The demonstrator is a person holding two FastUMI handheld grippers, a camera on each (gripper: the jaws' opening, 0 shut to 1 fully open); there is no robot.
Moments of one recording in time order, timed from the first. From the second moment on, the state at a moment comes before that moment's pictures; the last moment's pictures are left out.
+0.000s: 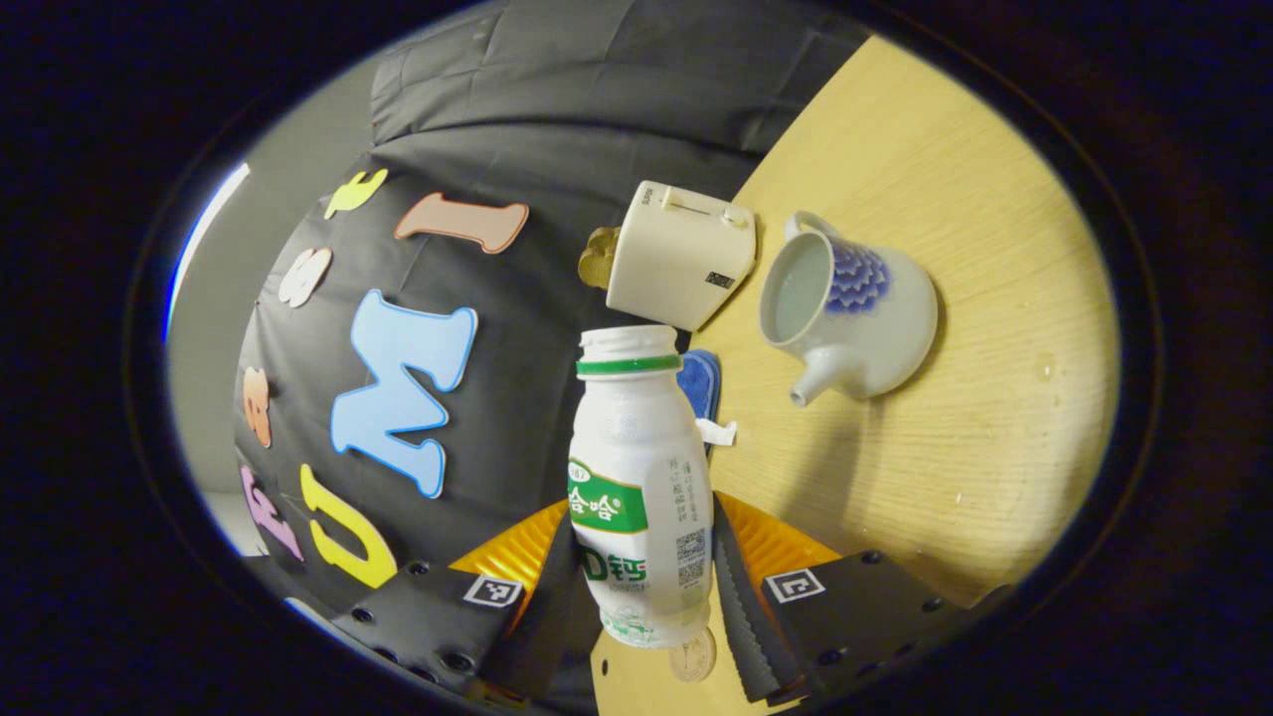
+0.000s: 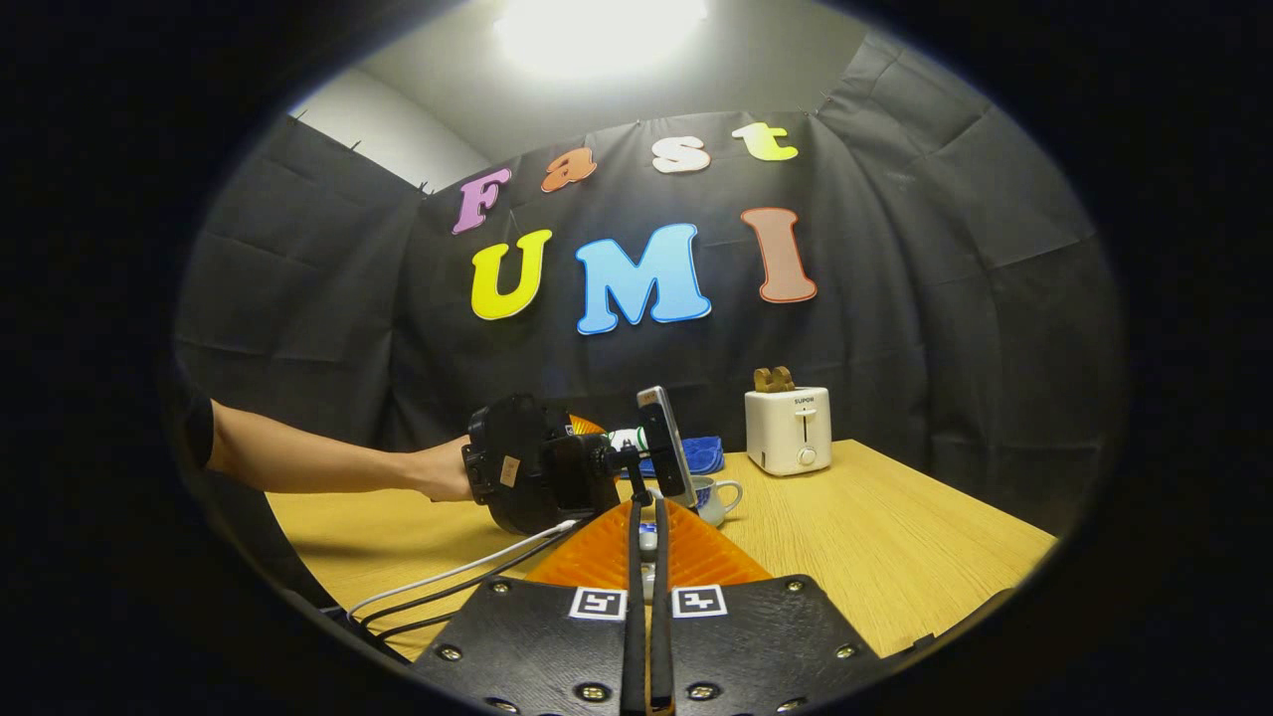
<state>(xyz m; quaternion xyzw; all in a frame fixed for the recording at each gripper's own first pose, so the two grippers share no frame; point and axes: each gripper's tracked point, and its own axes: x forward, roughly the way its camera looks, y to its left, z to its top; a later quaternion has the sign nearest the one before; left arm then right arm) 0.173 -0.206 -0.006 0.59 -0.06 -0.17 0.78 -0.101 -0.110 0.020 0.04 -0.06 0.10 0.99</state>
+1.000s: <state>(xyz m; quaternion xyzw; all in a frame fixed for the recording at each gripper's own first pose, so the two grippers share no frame) 0.159 -0.222 -0.001 0.72 -0.11 -0.15 0.67 -0.102 -0.103 0.017 0.03 -0.05 0.11 0.99</state>
